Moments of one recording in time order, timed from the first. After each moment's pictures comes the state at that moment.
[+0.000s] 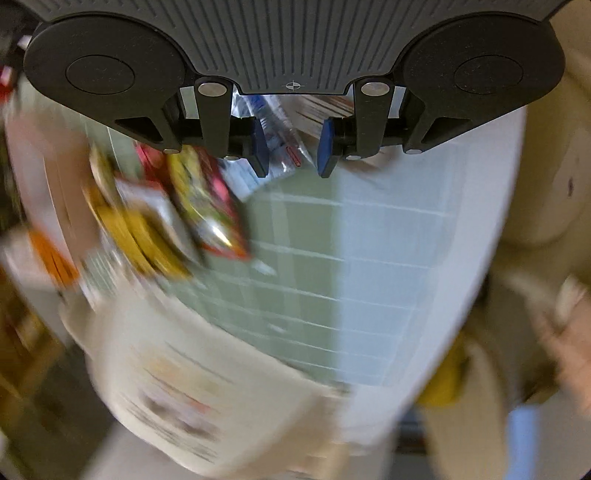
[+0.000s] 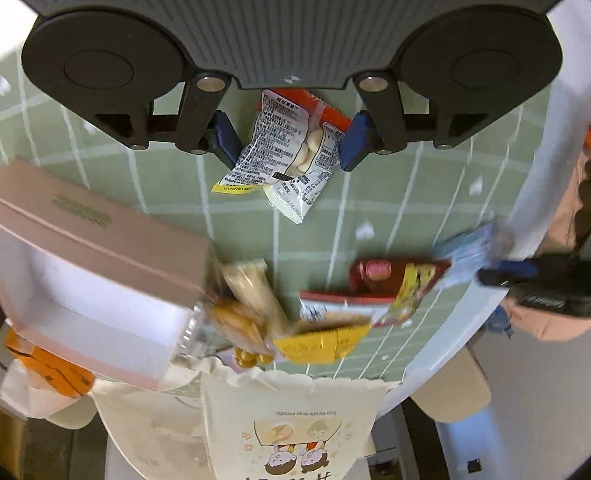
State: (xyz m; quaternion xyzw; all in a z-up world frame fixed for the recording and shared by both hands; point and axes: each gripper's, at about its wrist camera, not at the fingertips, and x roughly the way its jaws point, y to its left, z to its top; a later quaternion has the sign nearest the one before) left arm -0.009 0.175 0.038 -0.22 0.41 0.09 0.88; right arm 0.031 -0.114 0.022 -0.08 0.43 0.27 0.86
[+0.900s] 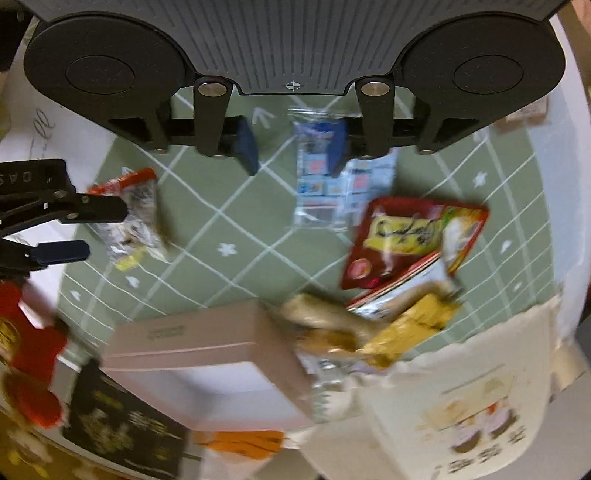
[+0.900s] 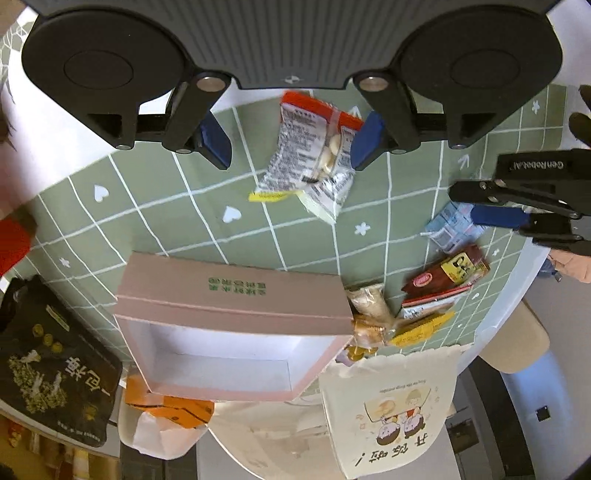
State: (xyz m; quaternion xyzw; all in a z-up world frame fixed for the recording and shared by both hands) left arm -0.004 -0.013 0.042 0.08 0.47 -0.12 0.87; right arm 0.003 -0.204 0.026 0.00 0.43 0.17 0.89
